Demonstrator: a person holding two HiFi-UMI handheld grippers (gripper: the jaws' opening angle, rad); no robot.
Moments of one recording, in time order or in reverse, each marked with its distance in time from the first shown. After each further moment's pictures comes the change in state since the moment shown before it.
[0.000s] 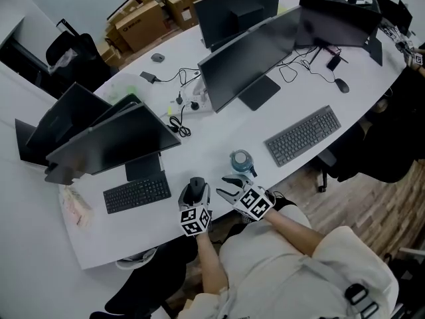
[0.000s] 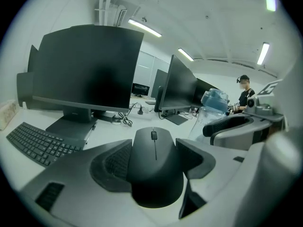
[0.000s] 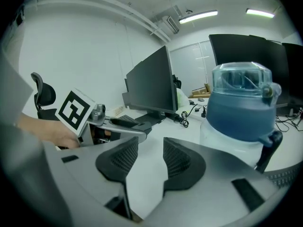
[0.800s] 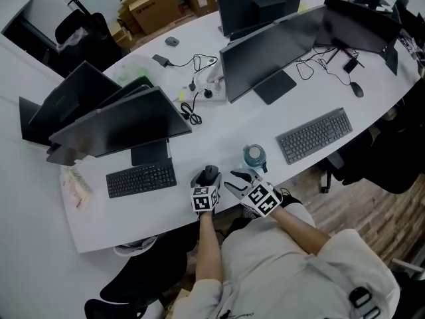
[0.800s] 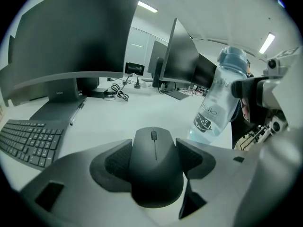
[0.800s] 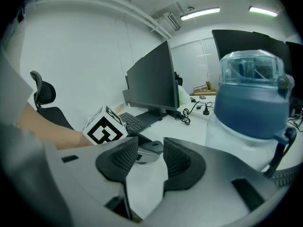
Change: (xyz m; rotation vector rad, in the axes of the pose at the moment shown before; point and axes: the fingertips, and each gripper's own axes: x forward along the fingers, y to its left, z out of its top) left arm 0.063 0.017 -0.074 0.053 0.264 -0.051; right arm 0.010 0.001 -0.005 -0.010 0.043 0.008
